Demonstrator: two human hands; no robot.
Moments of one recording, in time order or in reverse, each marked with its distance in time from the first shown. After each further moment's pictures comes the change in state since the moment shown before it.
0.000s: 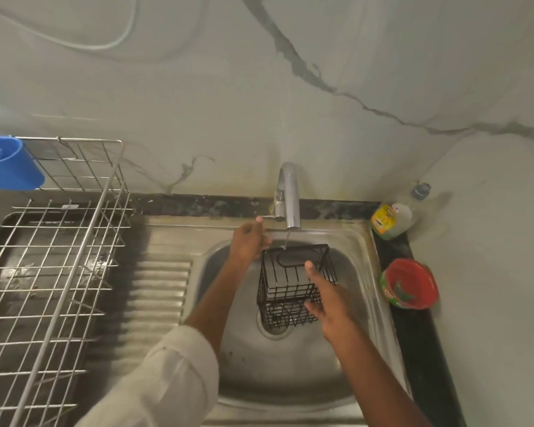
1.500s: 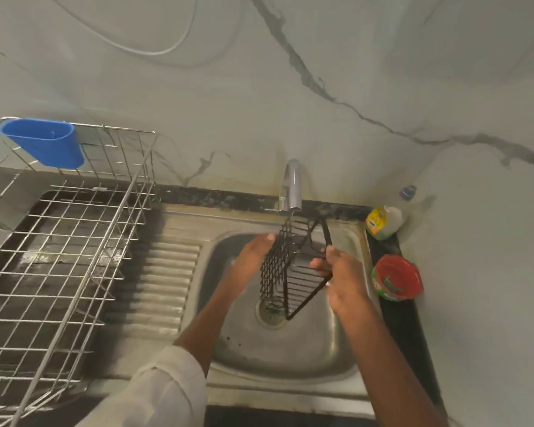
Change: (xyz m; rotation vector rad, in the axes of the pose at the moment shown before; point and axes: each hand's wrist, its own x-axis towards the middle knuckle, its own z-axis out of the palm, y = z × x) left_hand -0.100 -0.030 -0.021 -0.050 -0.246 0.205; right_hand -0.064 -0.036 -0.014 -0.046 -0.146 -0.307
